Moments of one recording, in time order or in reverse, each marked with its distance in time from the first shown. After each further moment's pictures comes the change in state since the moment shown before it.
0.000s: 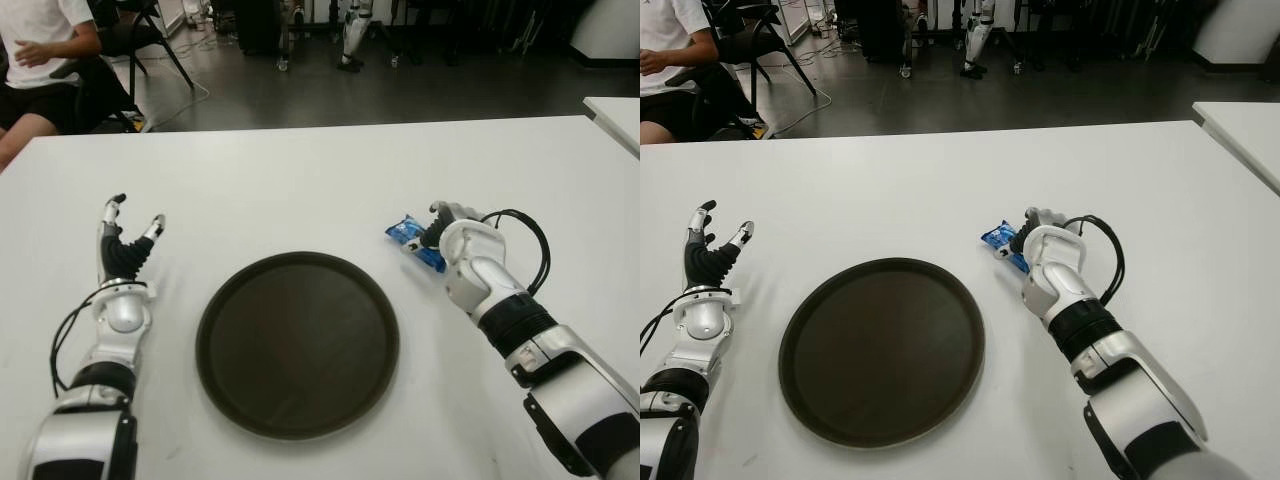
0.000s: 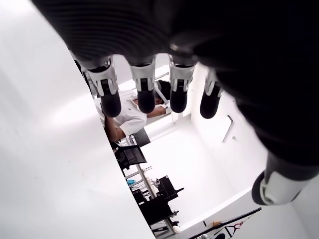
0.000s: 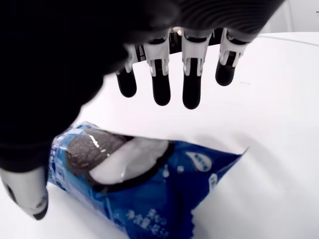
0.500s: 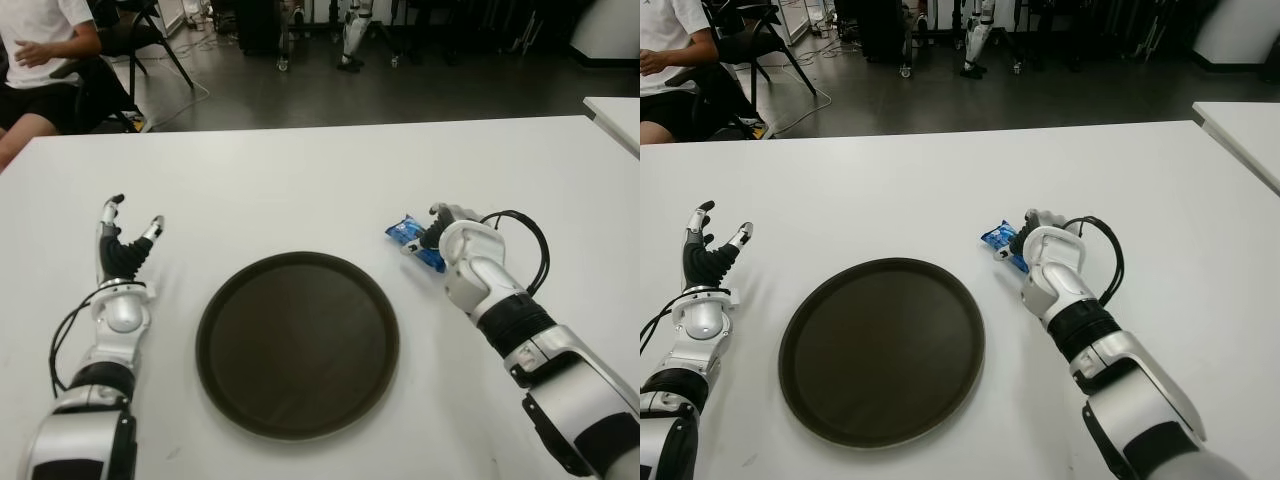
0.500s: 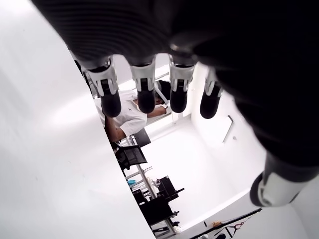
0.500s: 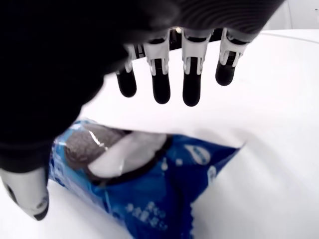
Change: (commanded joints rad) left arm -0.002 -0.005 0.009 -0.003 -0.014 0.012 -0.006; right arm -0.006 0.021 -0.012 0.013 0.011 0.033 0.010
